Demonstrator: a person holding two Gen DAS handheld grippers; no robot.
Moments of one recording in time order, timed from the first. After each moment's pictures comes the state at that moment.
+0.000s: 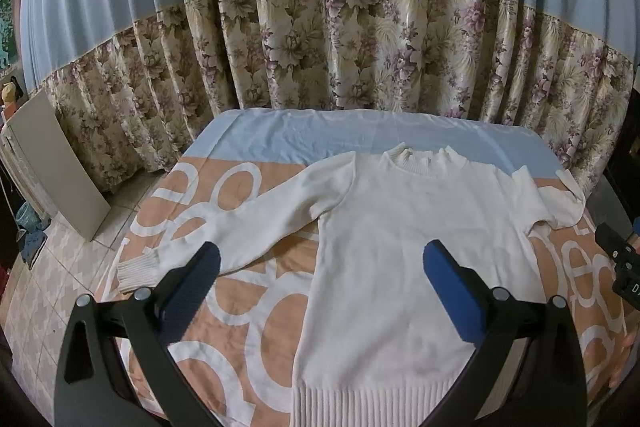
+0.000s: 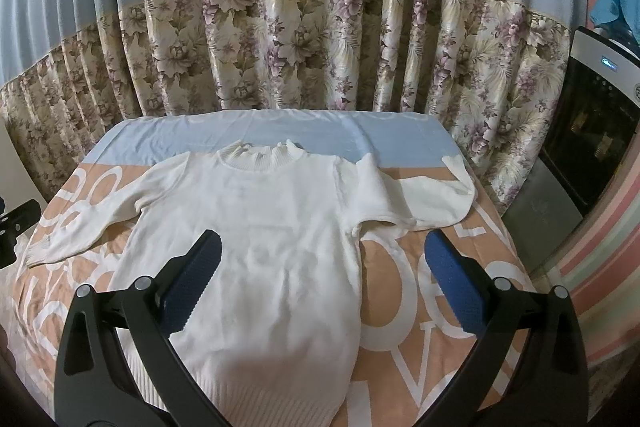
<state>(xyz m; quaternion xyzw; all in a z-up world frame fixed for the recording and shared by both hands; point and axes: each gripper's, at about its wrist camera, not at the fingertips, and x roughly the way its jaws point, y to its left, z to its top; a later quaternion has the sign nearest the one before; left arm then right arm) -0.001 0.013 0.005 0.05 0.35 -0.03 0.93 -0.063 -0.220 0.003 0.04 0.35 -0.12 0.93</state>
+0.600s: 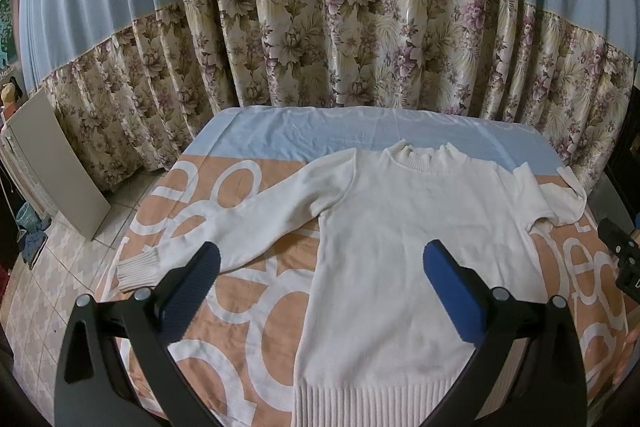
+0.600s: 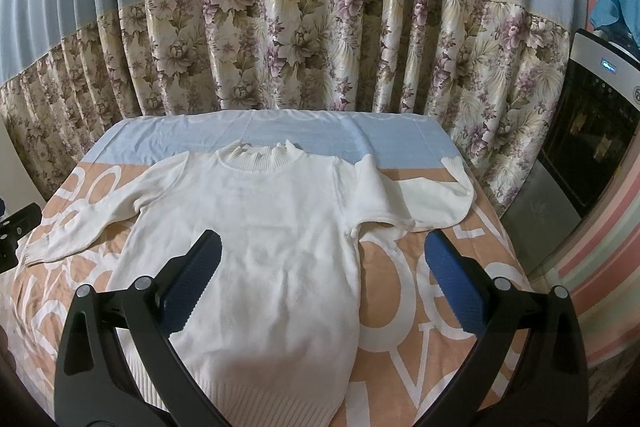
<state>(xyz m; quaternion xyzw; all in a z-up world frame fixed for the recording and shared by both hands) 0.000 0.012 0.002 0.05 0.35 -0.03 0.93 -0.062 -0.220 0.004 0.04 0.35 -0.12 0.93</state>
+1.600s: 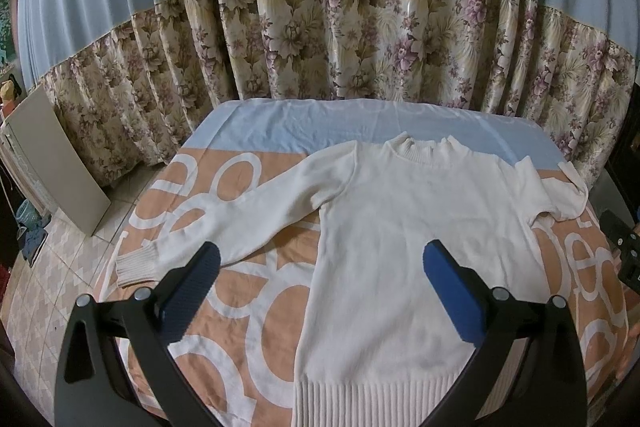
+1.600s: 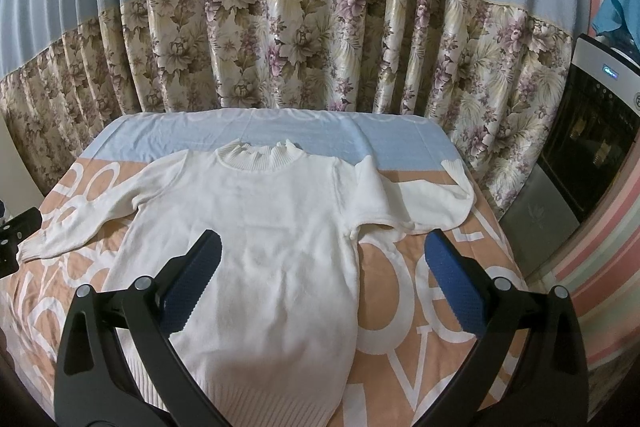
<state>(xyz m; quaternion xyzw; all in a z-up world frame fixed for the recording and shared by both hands) -0.004 0.013 -0.013 0.05 0.36 -0.03 0.93 -0.061 -0.219 0.004 0.03 0.35 -0.12 0.93</state>
